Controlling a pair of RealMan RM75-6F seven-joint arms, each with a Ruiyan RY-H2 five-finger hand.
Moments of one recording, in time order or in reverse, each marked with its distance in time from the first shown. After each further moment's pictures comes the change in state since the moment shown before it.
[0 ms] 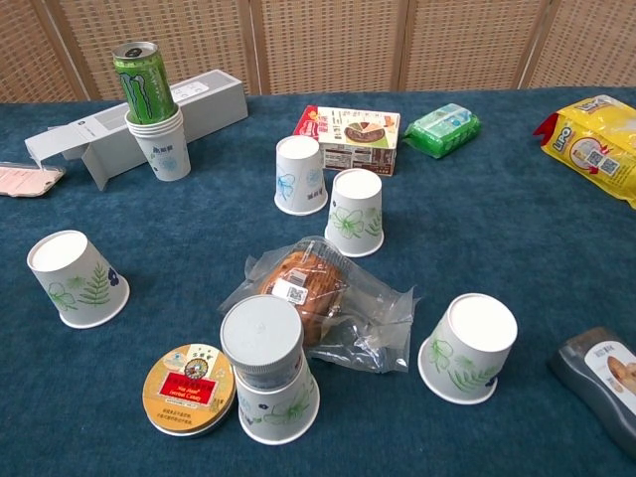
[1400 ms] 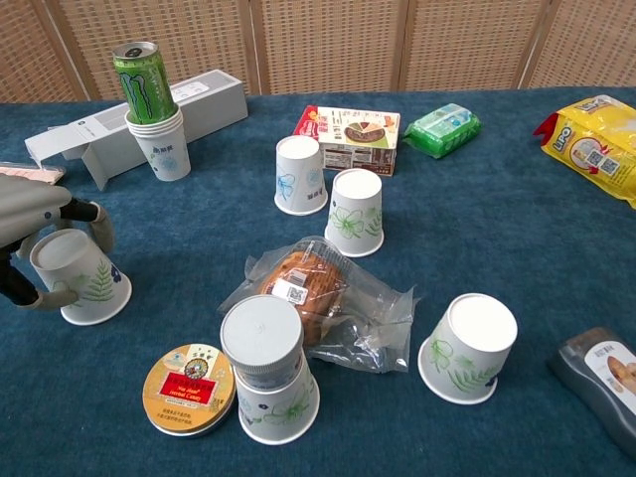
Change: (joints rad) left arm -0.230 -0.386 -0.087 -0.051 -0.451 -0.061 0.742; right arm -0.025 0.017 0.046 -0.016 0.014 -0.005 0.076
